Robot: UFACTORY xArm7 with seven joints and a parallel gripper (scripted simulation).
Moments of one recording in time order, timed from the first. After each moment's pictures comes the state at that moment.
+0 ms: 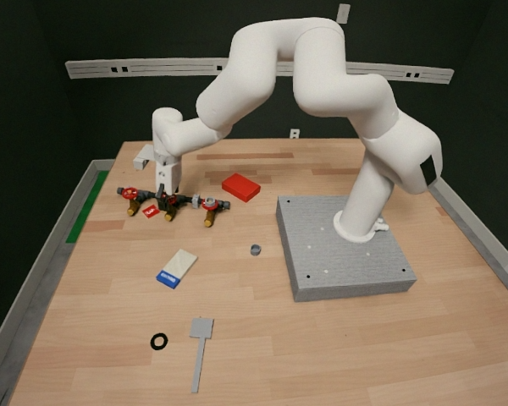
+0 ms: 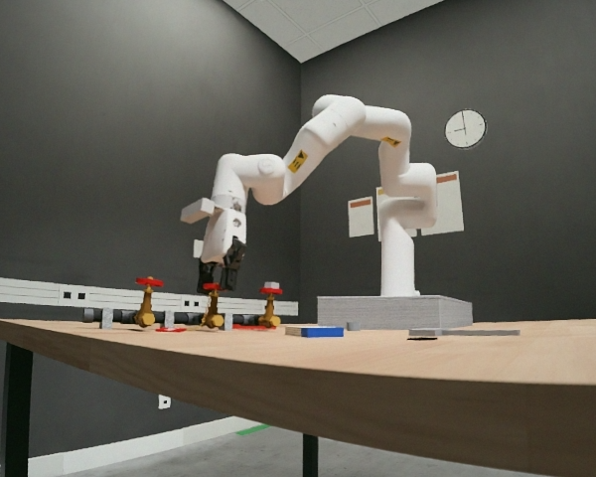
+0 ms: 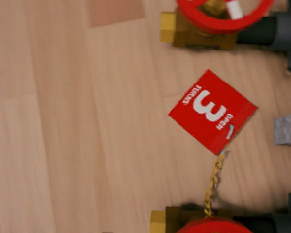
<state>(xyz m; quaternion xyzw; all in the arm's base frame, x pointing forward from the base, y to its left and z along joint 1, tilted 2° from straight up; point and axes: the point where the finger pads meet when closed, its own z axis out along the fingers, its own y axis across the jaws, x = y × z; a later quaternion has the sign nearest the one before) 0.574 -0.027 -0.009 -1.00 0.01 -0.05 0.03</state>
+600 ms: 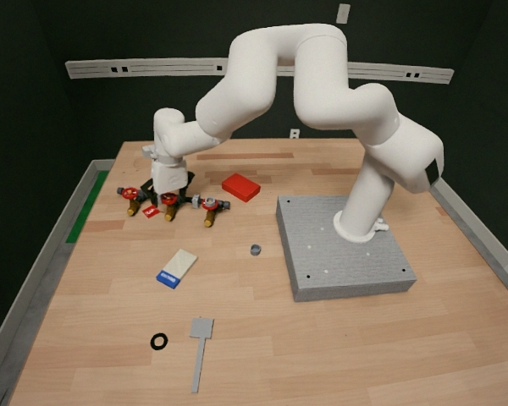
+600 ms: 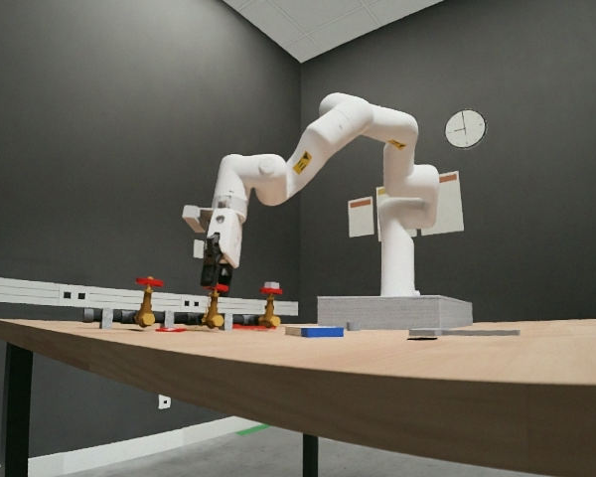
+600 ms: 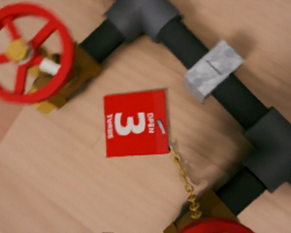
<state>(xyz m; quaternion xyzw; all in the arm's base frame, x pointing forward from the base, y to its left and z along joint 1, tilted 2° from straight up) 0.574 -0.027 -0.009 -0.92 0.39 -0.05 0.05</state>
